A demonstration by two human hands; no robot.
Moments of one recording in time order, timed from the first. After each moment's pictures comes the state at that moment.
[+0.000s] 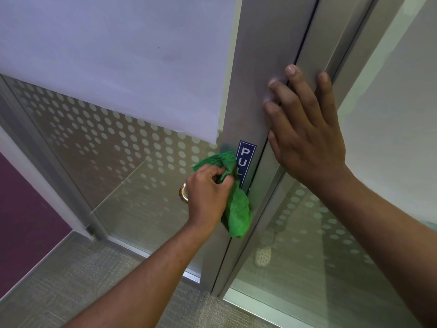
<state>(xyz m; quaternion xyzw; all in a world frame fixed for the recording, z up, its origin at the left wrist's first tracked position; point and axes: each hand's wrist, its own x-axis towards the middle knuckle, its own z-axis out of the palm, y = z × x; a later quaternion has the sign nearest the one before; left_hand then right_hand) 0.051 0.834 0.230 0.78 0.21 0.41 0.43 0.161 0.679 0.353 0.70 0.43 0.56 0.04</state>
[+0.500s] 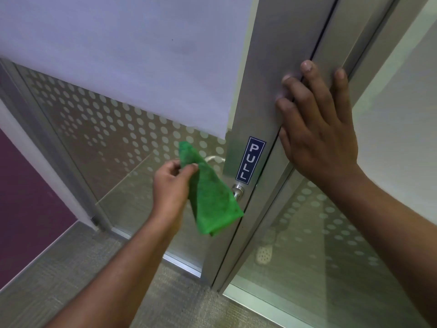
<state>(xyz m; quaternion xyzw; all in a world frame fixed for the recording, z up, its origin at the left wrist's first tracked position) 0.002 0.882 0.248 0.56 0.34 0.29 0.69 0.163 0.680 0.351 0.70 0.44 0.56 0.03</state>
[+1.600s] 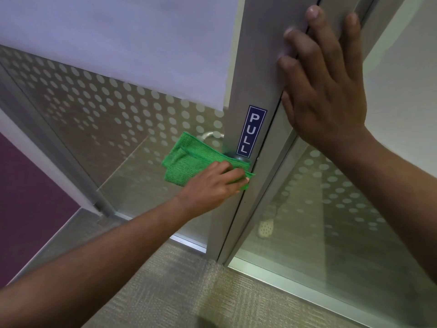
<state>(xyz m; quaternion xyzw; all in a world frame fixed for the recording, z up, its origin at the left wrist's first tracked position) 0.041 0.880 0.157 0.93 -0.22 0.28 -0.03 0.165 0.679 0.349 0.68 0.44 0.58 0.04</state>
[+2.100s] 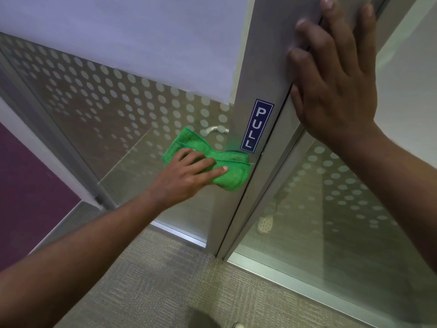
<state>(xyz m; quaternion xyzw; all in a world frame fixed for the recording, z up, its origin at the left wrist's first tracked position) 0.011 0.948 0.140 0.92 -0.18 0.35 -0.05 0.165 0.678 0.349 0.69 0.43 0.58 0.03</state>
